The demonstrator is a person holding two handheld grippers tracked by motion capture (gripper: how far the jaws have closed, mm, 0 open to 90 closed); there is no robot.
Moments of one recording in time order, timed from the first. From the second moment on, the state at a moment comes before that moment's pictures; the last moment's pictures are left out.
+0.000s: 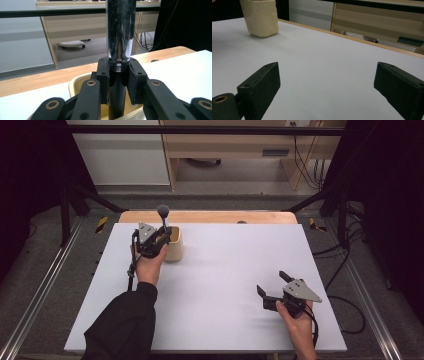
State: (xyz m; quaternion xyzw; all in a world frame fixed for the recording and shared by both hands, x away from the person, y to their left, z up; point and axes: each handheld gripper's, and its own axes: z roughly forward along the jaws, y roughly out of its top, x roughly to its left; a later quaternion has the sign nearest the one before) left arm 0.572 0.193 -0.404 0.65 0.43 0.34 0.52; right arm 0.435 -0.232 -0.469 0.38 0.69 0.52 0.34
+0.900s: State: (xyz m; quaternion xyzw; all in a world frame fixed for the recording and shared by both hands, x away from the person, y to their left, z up) left arm 0.540 0.192 -0.375 0.67 0.34 0.37 0.55; right arm 0.436 -0.232 -0.470 0.38 0.69 0.52 0.34
